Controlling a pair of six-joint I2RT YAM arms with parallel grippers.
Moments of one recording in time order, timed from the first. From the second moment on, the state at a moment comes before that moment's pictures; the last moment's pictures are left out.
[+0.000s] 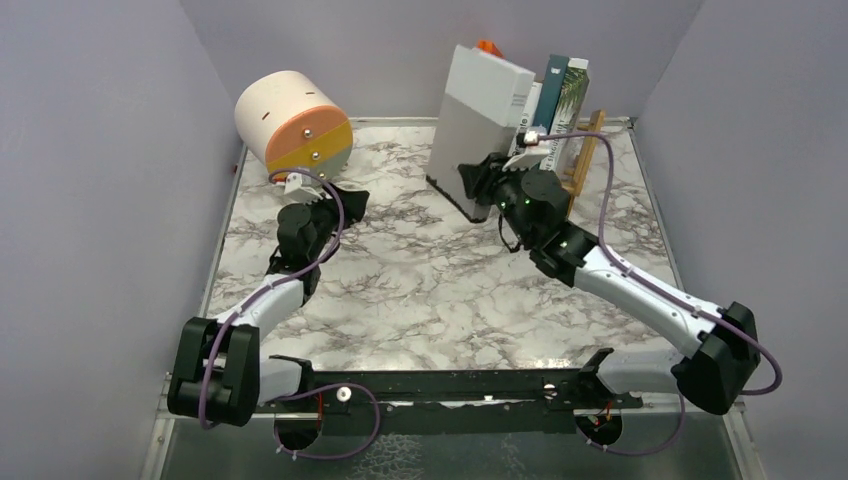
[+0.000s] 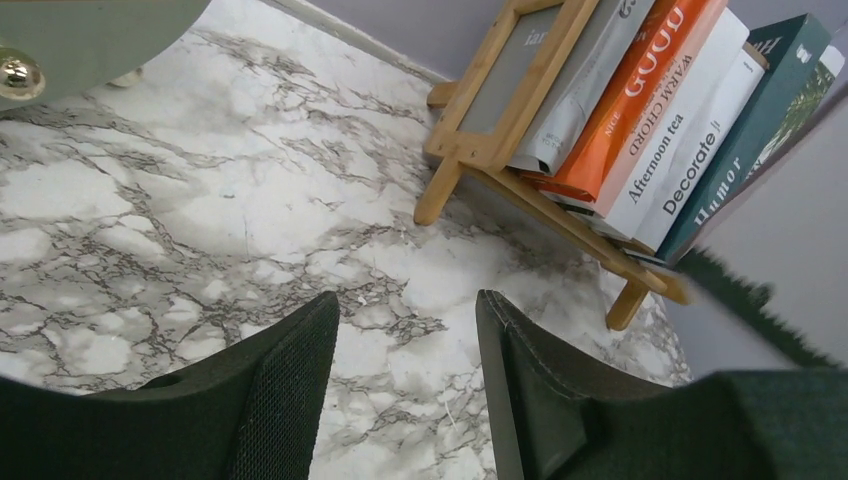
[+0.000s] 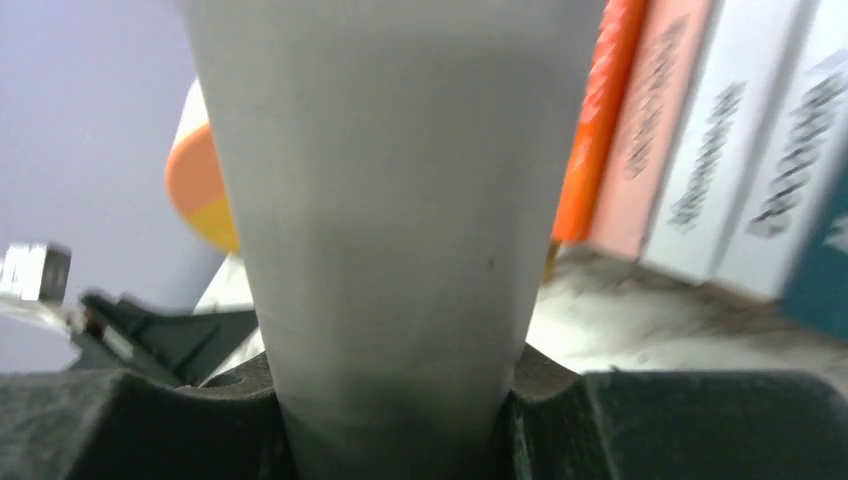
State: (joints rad) left arm -0.17 1.24 0.48 0.69 0.16 -0.70; right arm 0.75 1.27 0.98 0.26 0.31 0.42
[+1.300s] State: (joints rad) left arm -0.41 1.22 0.76 0.11 -0.06 -0.47; right arm 0.38 1.22 1.29 -0.22 0.77 0.06
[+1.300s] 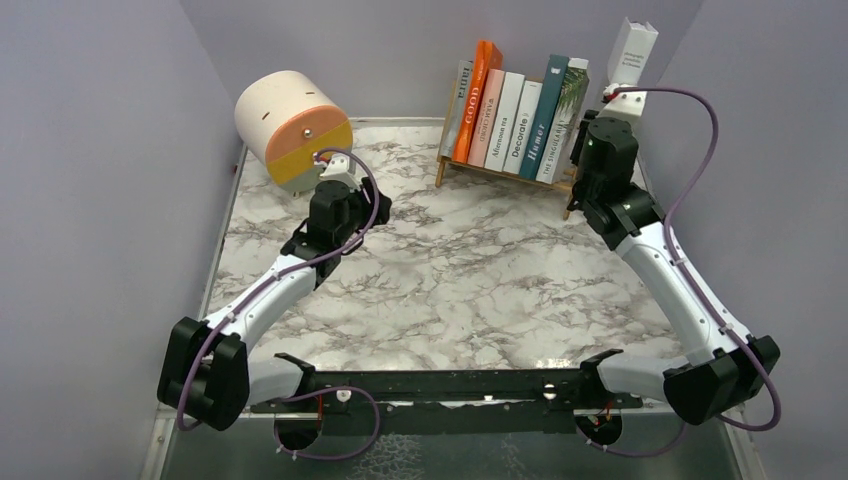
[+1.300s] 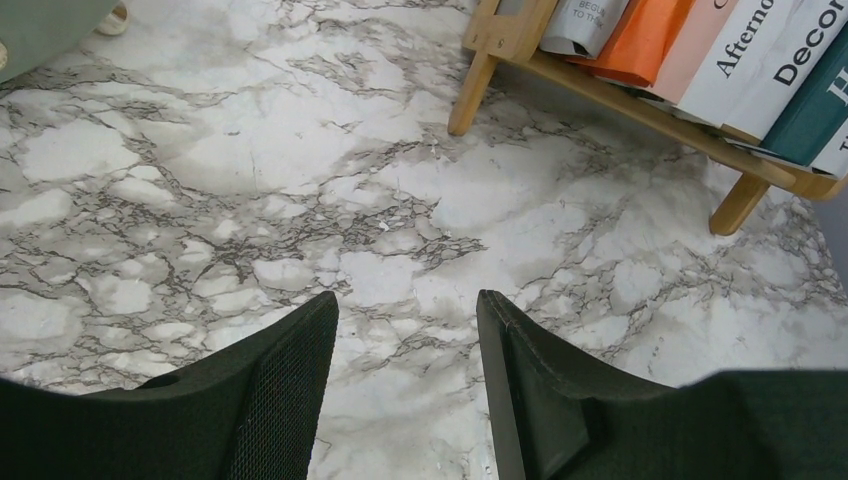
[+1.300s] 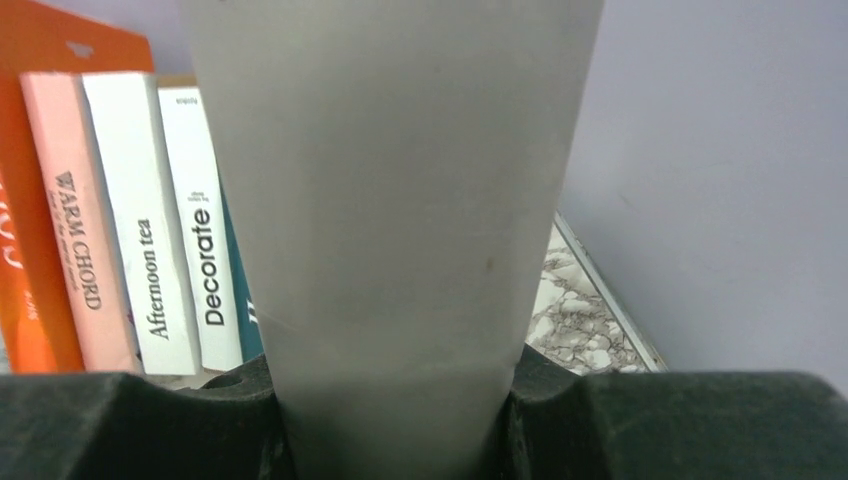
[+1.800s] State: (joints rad) left arm -0.41 1.28 0.78 0.11 -0.07 -0.46; right arm 0.31 1.36 1.26 -0.18 0.64 0.06
